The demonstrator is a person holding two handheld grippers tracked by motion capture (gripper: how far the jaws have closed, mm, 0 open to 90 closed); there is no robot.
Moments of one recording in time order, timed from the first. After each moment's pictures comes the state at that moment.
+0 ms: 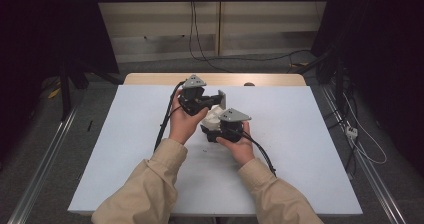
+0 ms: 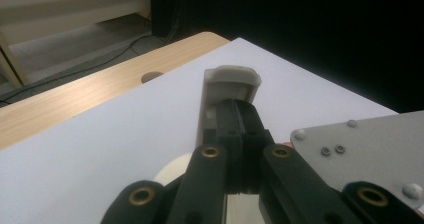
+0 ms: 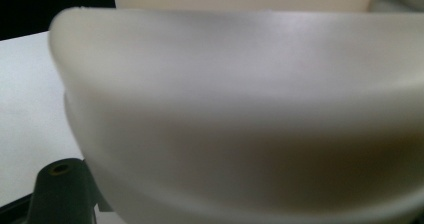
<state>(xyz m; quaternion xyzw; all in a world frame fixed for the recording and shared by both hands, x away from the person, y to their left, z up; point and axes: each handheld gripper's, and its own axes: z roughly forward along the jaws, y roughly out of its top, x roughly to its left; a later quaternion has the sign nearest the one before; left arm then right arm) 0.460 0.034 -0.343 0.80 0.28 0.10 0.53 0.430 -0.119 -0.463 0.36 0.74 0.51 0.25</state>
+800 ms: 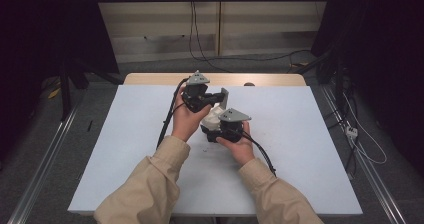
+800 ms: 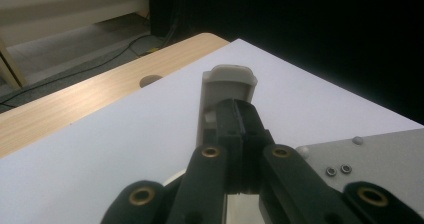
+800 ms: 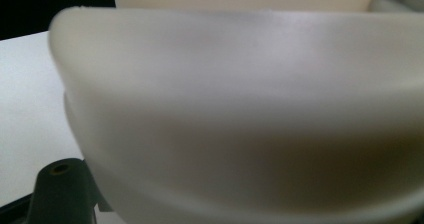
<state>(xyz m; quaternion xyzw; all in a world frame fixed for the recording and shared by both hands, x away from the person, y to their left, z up) 0.466 0.026 -0.340 0.80 0.27 0.10 0.53 0.430 -0.119 -0.463 0.36 0.74 0.51 0.25</state>
